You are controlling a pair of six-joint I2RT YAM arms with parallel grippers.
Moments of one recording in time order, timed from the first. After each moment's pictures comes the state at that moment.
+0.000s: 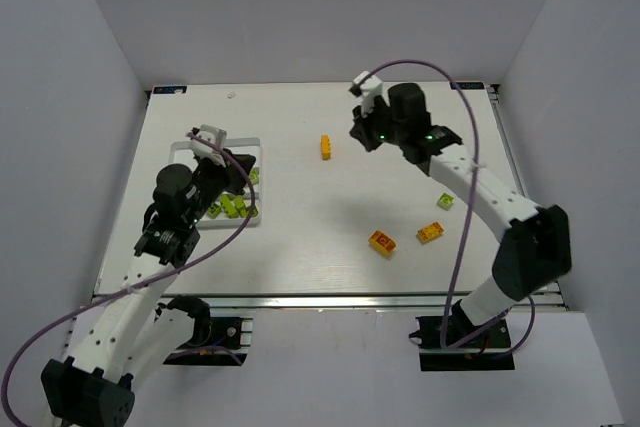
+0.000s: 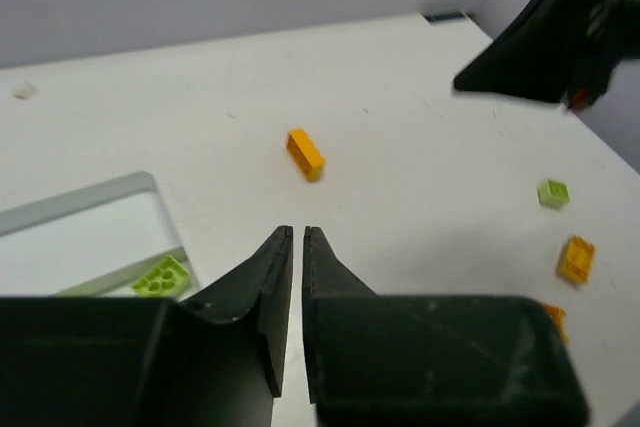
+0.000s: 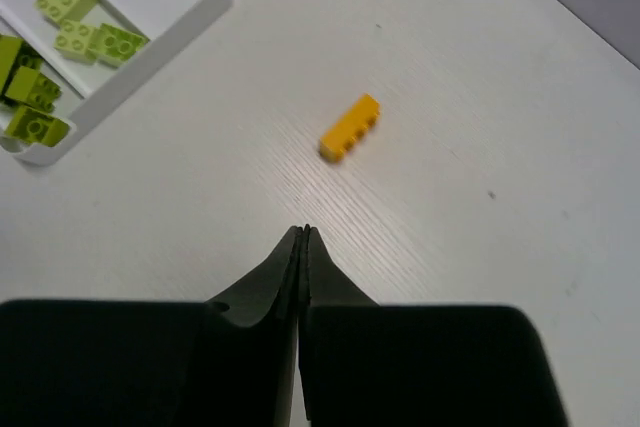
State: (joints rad) left arm -0.32 0.75 0.71 0.03 0.14 -0.17; right arm 0.56 1.64 1.38 -0.24 -0.29 -0.19
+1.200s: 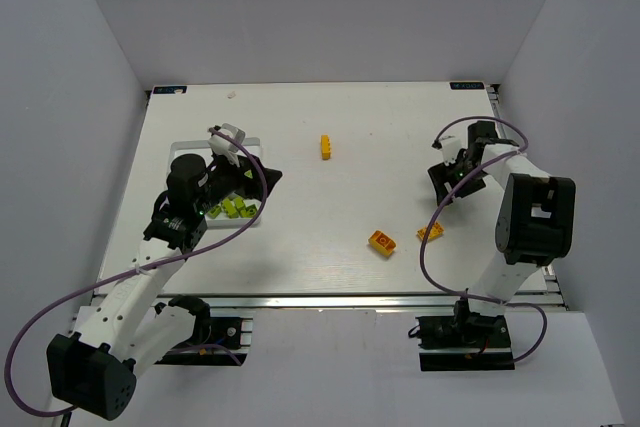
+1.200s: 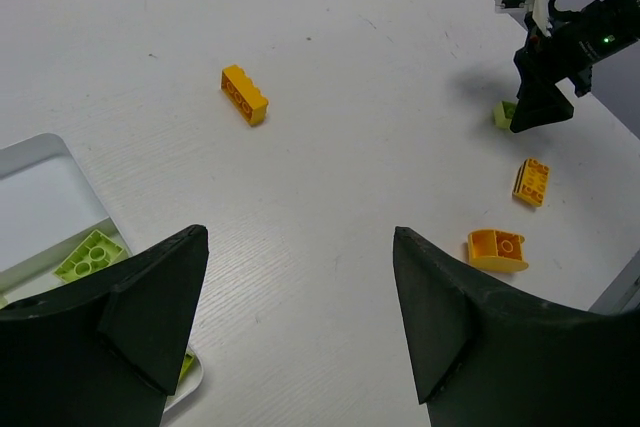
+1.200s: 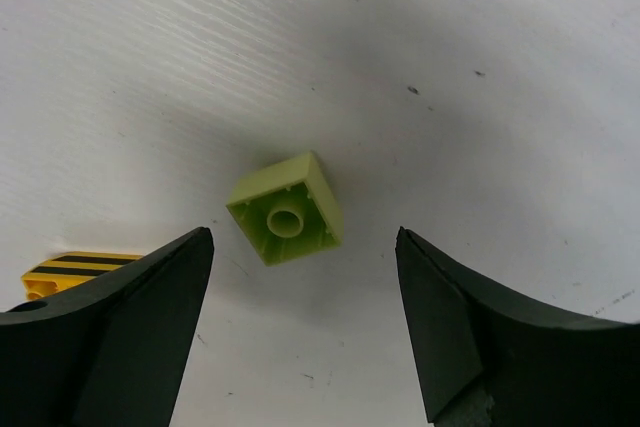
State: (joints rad) left arm -0.34 0.90 0.74 -0.02 0.34 -0.16; right arm -0.07 1.76 1.16 -0.70 -0.23 -0.56
